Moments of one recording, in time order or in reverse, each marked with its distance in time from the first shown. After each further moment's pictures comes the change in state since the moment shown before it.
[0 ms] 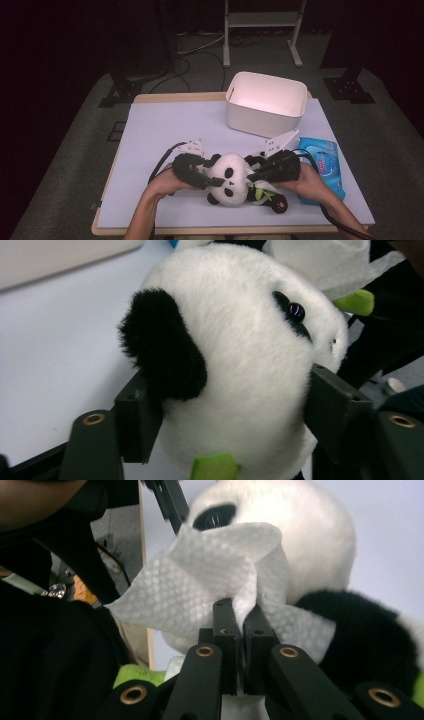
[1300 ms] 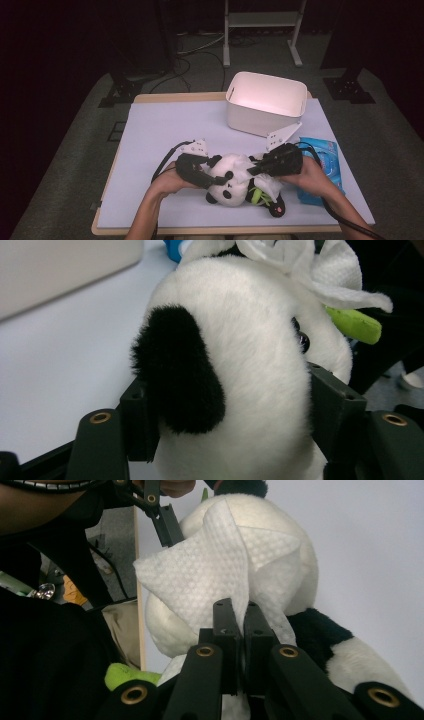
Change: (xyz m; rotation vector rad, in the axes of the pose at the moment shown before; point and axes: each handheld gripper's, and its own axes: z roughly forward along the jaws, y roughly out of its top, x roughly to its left) left arm -0.006 0.009 0.003 -0.014 0.022 0.081; right arm -0.002 0.013 -0.015 -0.004 -0.031 -0.032
